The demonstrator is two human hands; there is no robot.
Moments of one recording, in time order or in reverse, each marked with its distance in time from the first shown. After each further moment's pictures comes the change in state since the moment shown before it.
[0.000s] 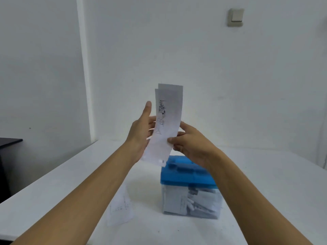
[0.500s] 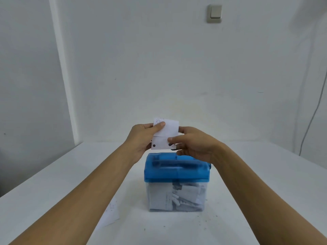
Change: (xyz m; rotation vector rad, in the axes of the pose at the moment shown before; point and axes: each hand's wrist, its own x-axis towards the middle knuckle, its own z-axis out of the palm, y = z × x) left_hand 0.007 -0.021 0.037 0.008 -0.119 -0.080; right_hand -0.024 -0.006 -0.047 -0.068 -0.022 0.209
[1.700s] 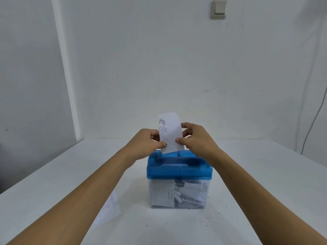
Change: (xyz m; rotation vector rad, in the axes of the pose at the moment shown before) left_hand 0.002 -0.021 -0.016 0.582 -0.169 0.149; right_hand 0.007 0.021 0.000 -0.448 0.366 -0.213
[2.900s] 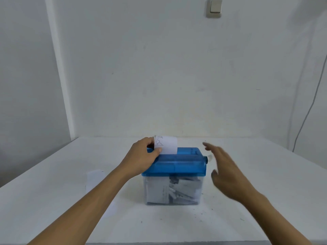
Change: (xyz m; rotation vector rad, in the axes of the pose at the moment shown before) left_hand -0.016 -0.032 0.026 0.141 0.101 0.106; right_hand -0.080 0.087 -0.037 -0.437 0.027 -0.054
